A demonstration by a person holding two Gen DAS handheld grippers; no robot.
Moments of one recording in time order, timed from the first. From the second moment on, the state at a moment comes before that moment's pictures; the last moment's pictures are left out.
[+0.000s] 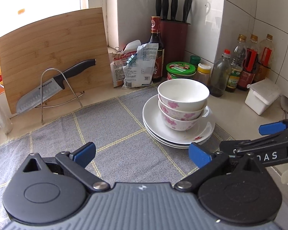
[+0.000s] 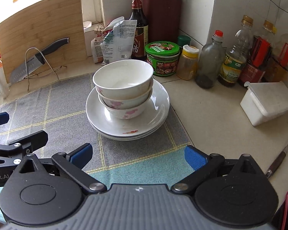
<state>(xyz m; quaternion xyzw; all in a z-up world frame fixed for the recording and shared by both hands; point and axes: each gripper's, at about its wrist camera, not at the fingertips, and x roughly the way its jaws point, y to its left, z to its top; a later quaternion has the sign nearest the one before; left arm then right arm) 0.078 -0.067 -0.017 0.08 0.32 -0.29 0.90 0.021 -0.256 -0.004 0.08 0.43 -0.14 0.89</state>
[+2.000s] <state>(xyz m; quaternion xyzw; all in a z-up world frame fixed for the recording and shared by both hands) 0.058 -0.057 0.008 0.10 0.30 -0.27 0.91 0.002 -0.239 0.017 0.06 0.42 -0.17 0.89</state>
